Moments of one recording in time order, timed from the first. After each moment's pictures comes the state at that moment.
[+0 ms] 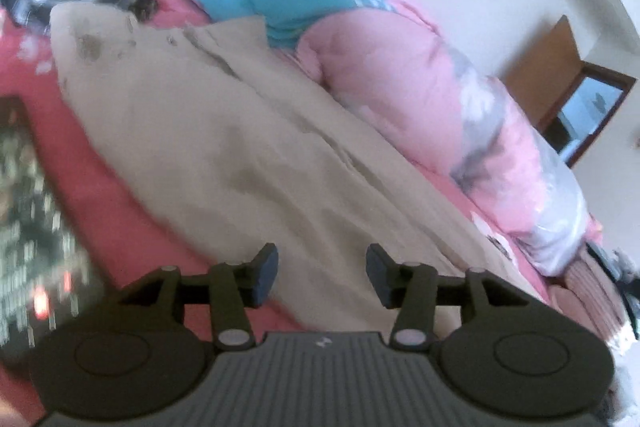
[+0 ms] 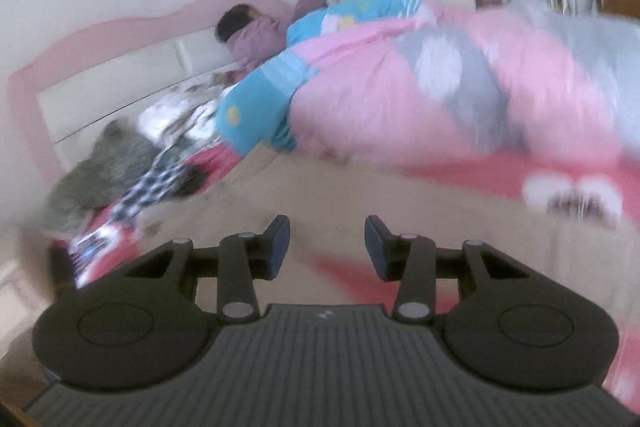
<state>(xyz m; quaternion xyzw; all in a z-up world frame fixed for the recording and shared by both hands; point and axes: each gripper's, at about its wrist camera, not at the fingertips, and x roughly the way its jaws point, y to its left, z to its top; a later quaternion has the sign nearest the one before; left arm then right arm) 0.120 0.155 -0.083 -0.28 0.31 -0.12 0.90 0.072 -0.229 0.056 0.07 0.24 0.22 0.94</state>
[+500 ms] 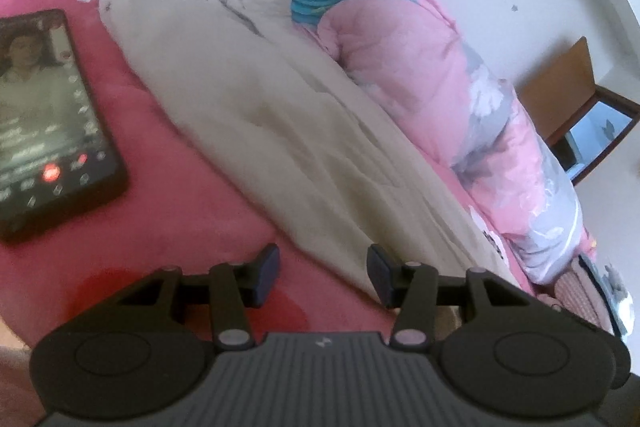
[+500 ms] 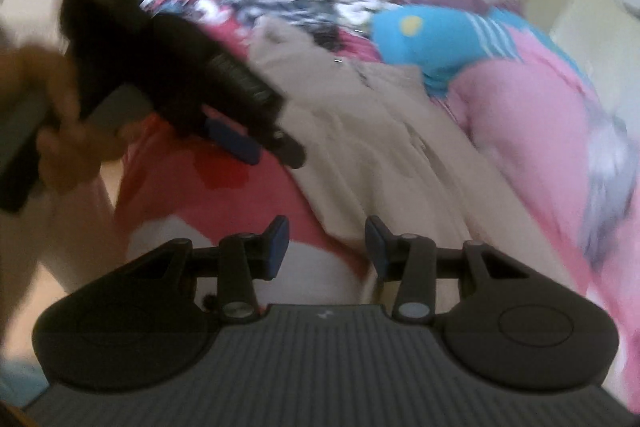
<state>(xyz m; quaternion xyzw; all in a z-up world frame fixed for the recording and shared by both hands) 0.108 0.149 -0.100 -0.31 0.32 -0.09 0.89 0.043 -0.056 -0.060 -0.33 0.19 0.33 0.86</state>
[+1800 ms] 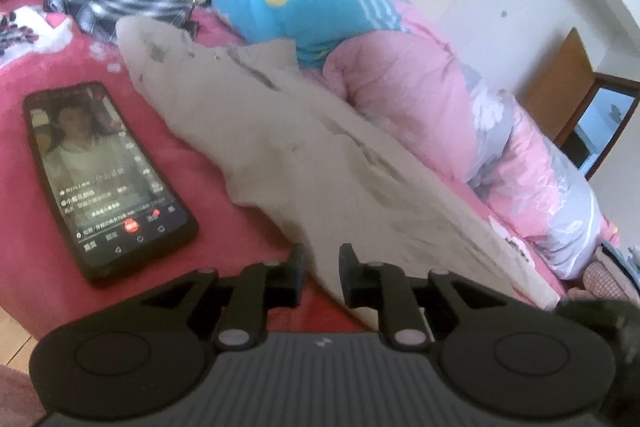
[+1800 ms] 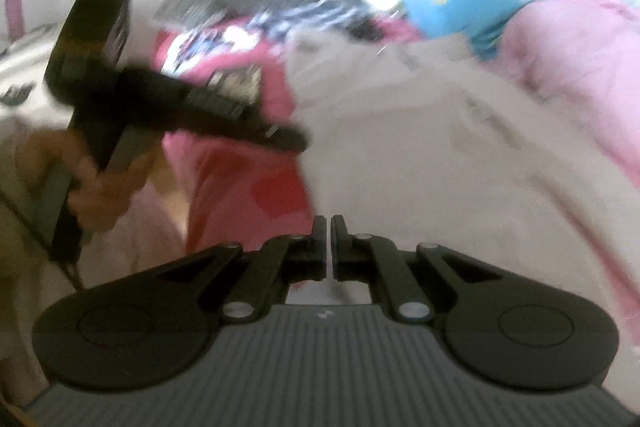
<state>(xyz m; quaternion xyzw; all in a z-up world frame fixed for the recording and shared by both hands) 0.068 0.164 -0.082 -0.26 0.26 -0.06 0.93 0.067 -0.077 -0.038 -0.14 0.26 0.39 0.87</state>
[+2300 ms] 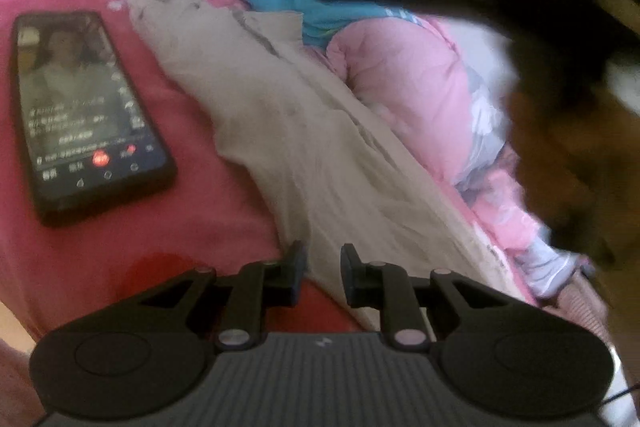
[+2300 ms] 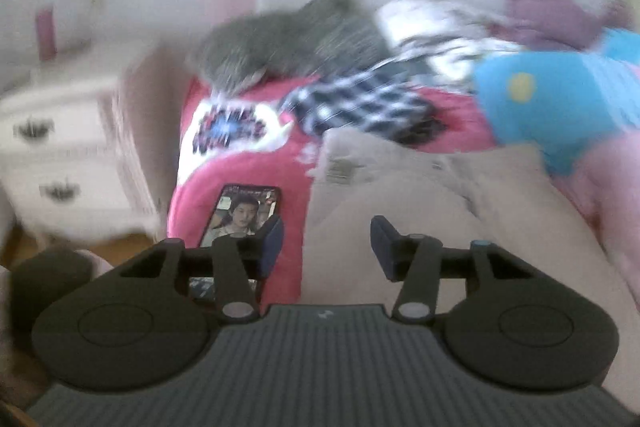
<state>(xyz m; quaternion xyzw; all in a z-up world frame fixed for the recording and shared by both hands) 0.079 0.166 -0.115 -0.35 0.28 -0.08 0.89 0.177 0.104 0.025 -0.22 0.24 0.51 0.80</state>
